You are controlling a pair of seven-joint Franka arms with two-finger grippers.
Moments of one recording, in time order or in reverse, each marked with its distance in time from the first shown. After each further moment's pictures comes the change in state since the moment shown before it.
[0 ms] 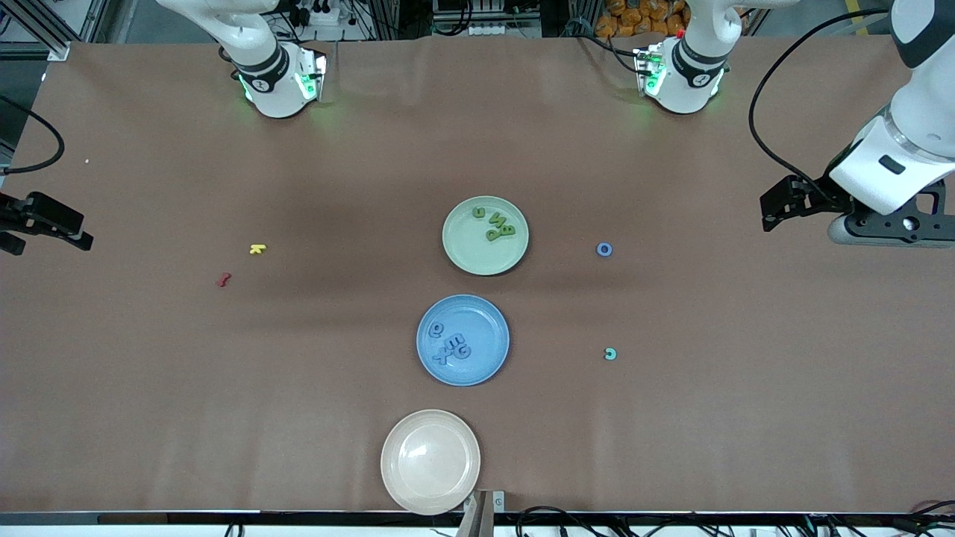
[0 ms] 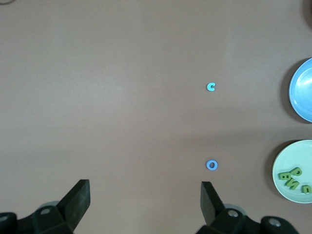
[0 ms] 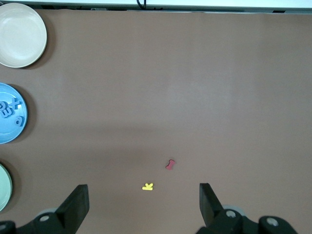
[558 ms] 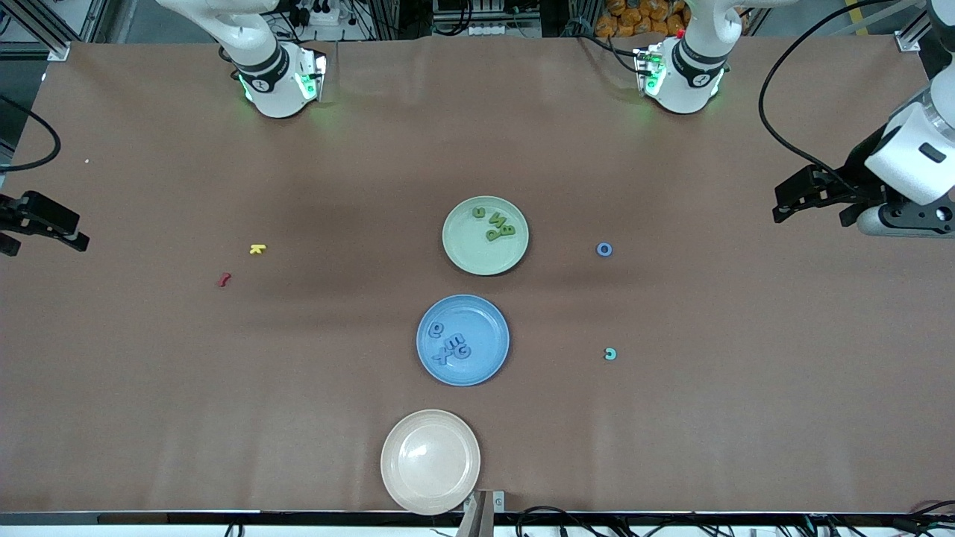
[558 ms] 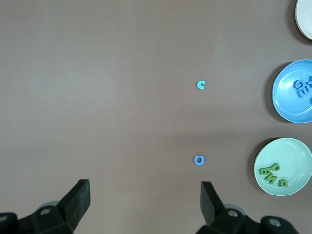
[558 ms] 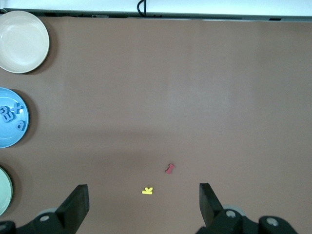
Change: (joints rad) left arm 0.039 -0.013 0.008 0.015 -0.082 -0.035 0.009; right arm 0.000 -0.002 0.000 0.010 0.000 0.010 0.000
